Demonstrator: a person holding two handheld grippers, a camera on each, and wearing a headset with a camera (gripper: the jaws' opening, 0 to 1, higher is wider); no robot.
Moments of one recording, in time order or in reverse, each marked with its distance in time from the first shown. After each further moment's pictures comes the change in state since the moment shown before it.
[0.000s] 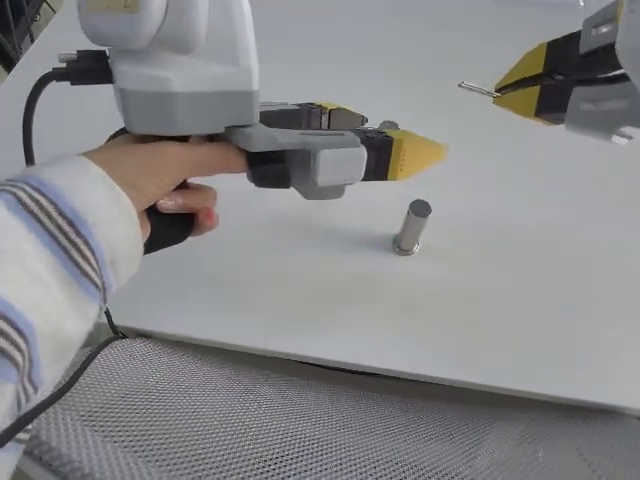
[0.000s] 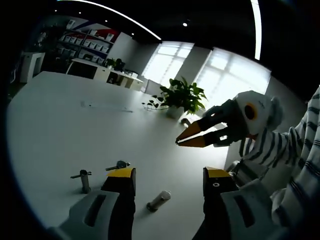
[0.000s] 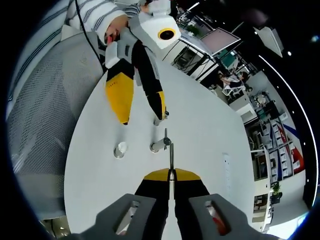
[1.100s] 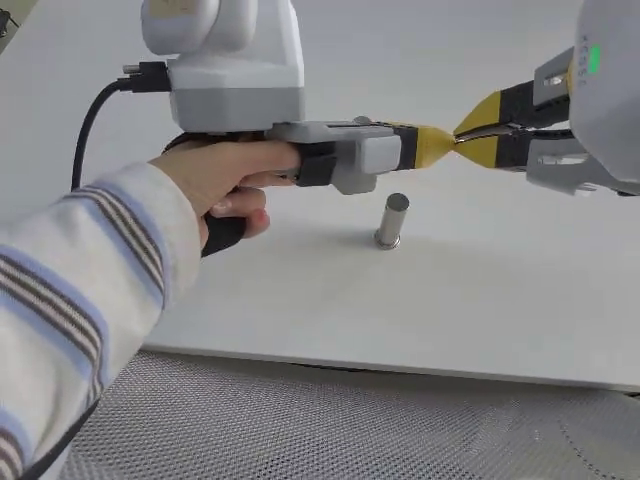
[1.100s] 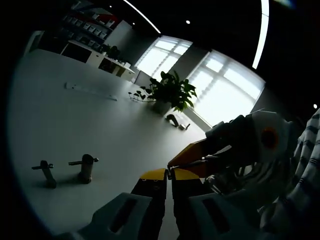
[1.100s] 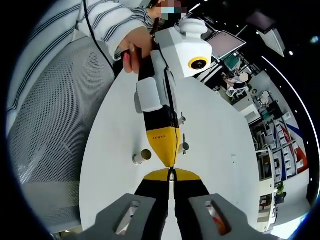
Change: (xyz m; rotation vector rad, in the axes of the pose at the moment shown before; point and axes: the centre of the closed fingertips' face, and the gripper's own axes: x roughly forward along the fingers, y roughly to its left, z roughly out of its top) left arm 0.036 -0.034 -0.008 -0.127 0.041 -0.120; right arm -0.011 0.032 0.014 0.021 -0.014 0.030
